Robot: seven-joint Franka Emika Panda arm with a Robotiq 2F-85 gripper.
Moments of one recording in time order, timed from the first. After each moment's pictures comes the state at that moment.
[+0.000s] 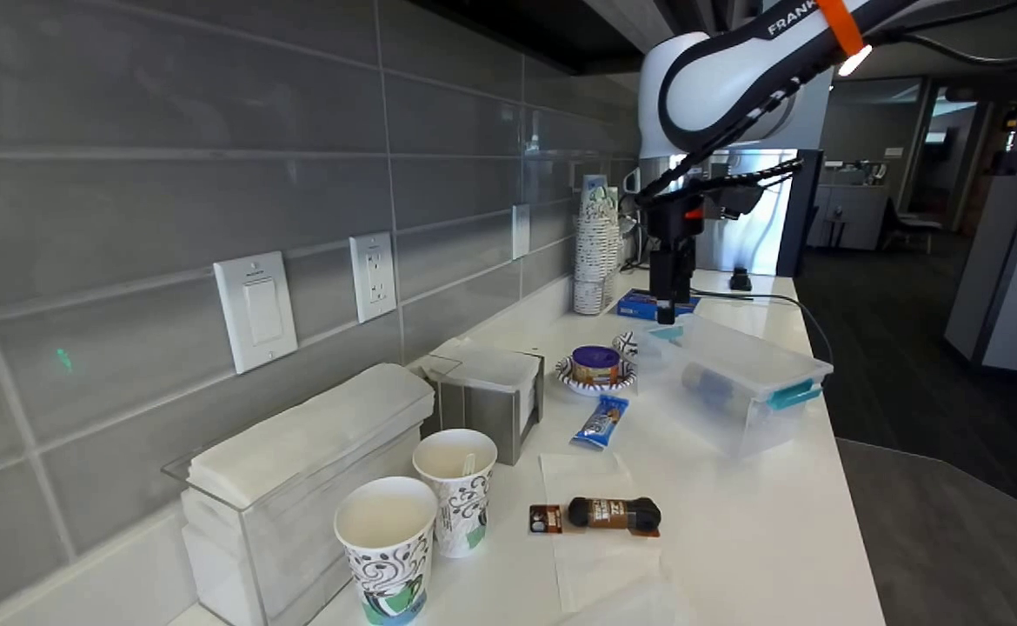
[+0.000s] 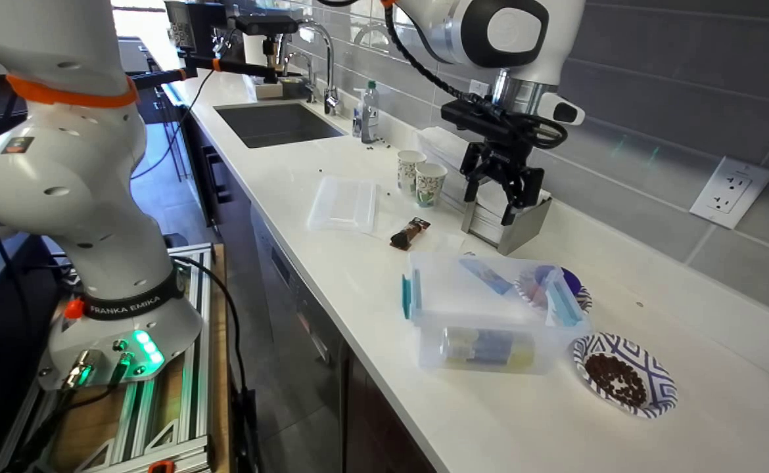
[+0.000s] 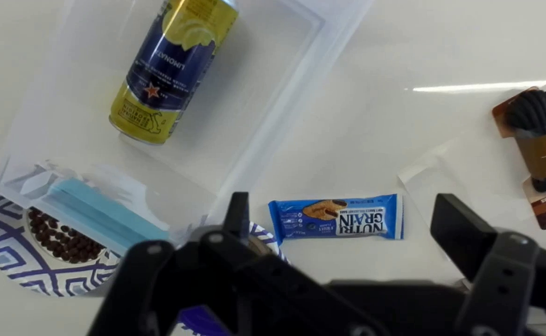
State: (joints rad) arm -0.09 0.15 -0.08 -1.95 -0.09 2.03 -0.28
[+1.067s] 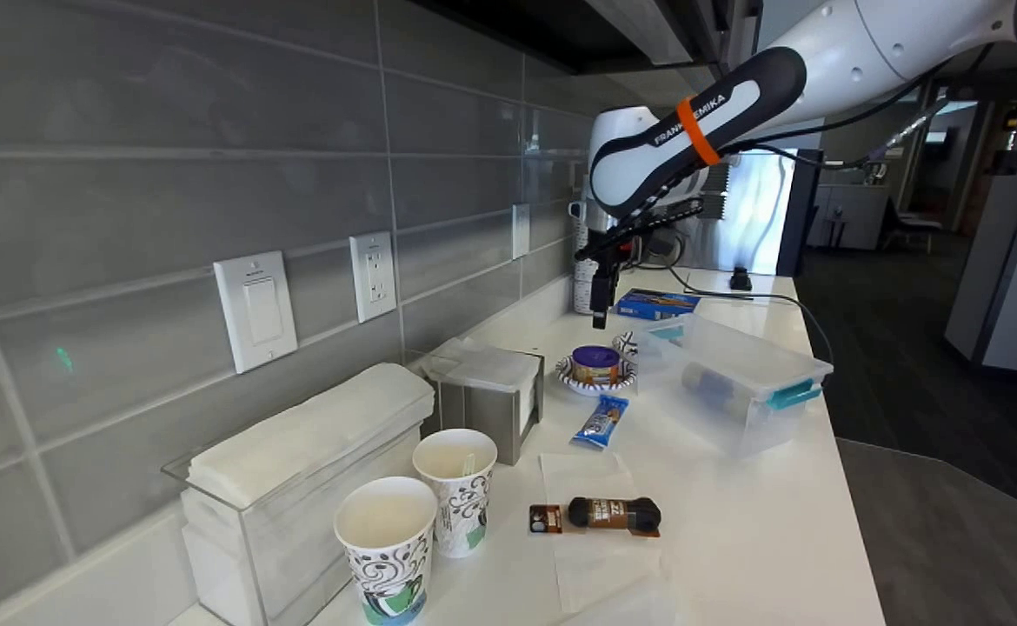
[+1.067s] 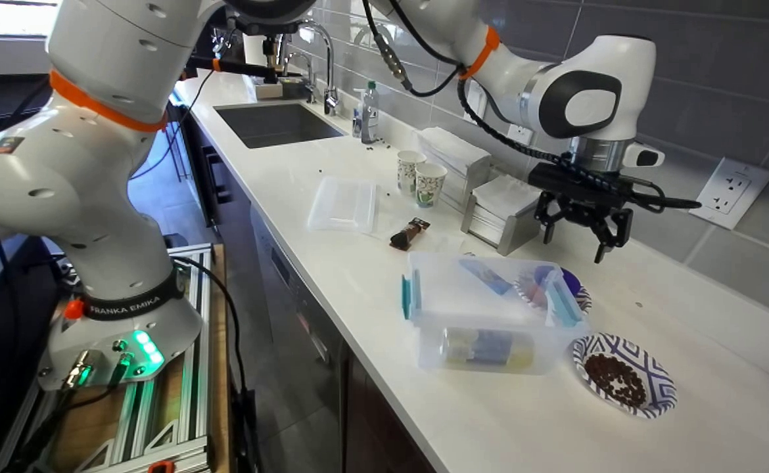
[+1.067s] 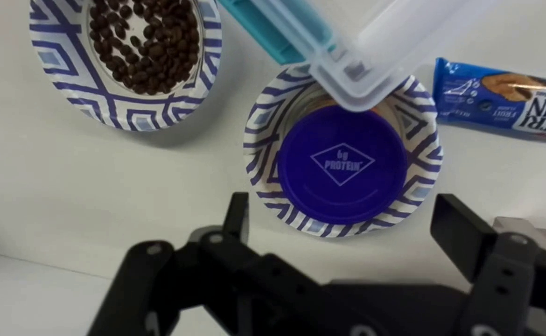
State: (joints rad) arm -0.18 0.58 -0.06 -1.49 -0.11 2.21 -0.54
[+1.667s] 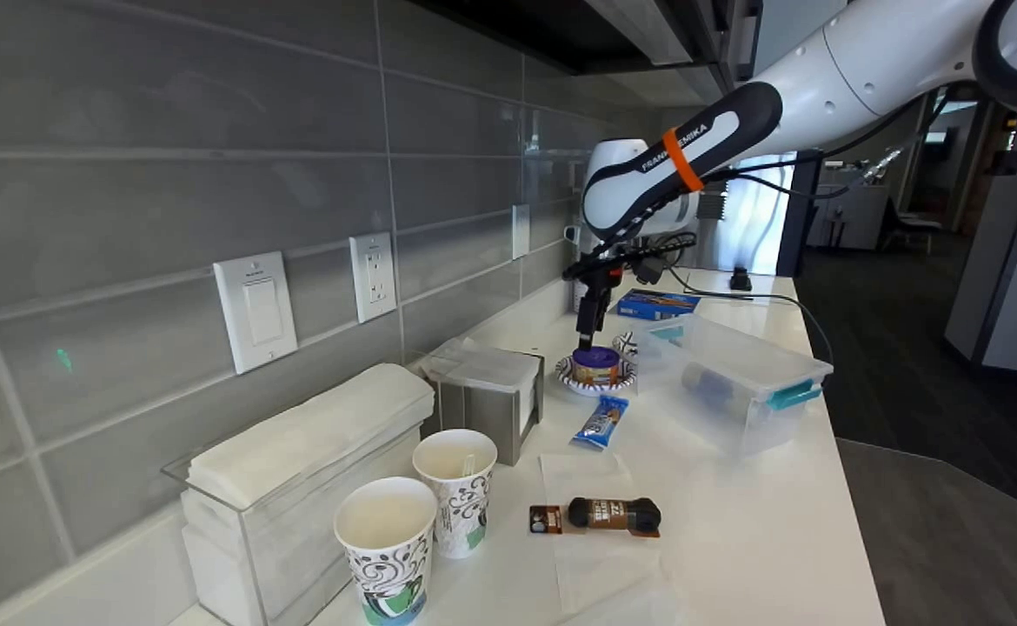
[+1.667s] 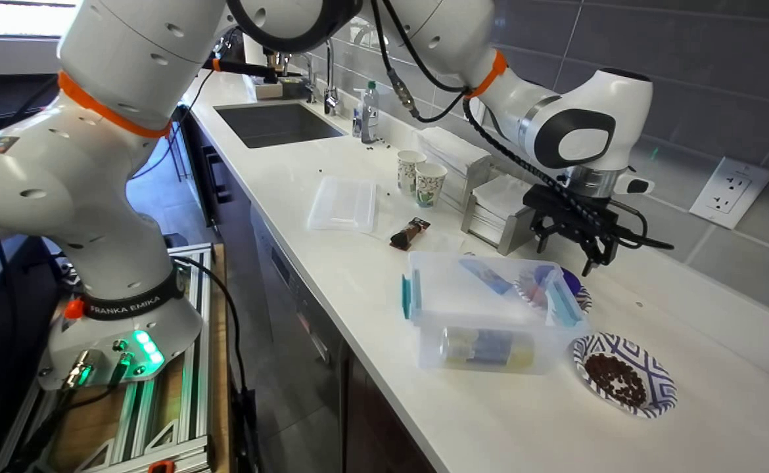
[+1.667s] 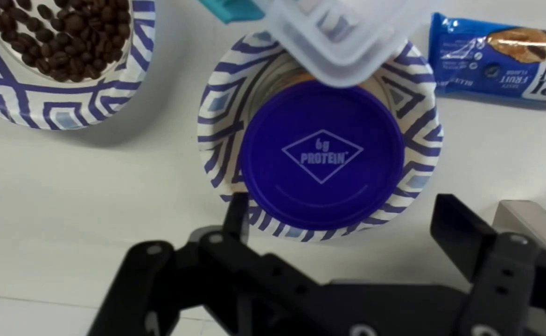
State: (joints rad) arm -0.23 0.67 0.01 -1.46 -0.03 2.26 -0.54
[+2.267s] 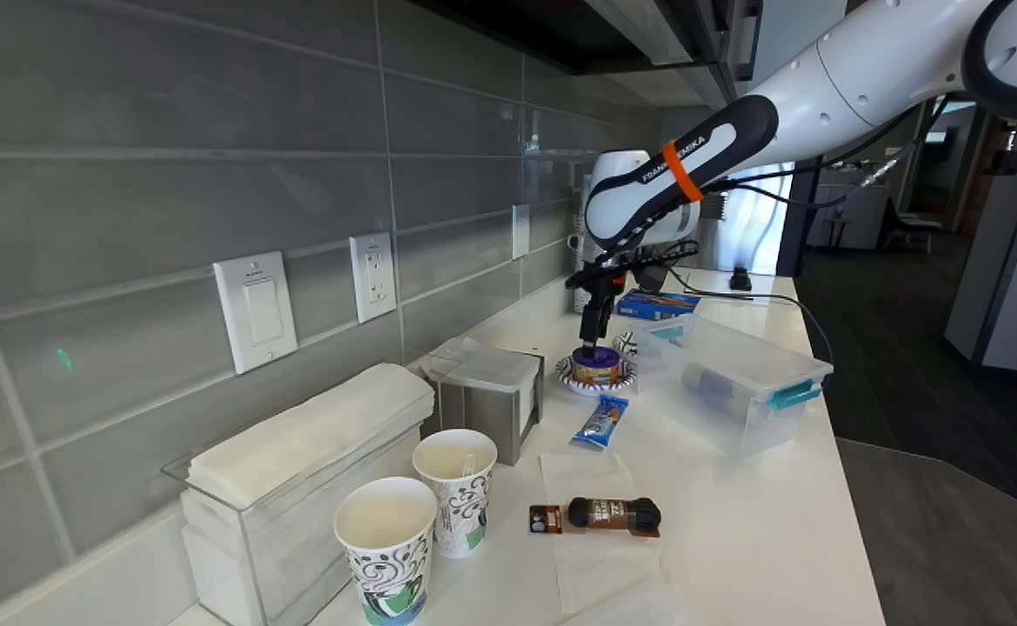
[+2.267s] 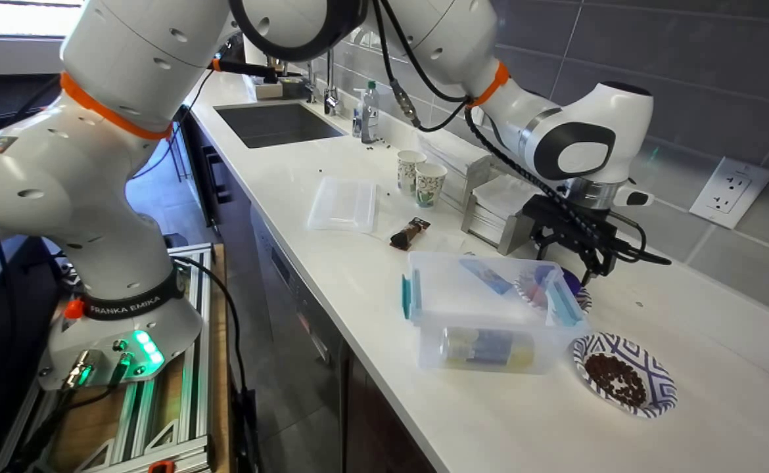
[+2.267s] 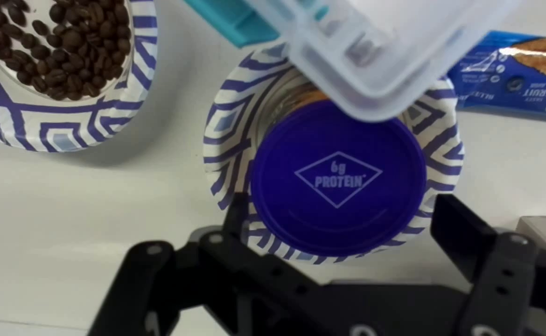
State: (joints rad) arm -0.24 0.69 0.01 -1.46 -0.03 2.28 -0.54
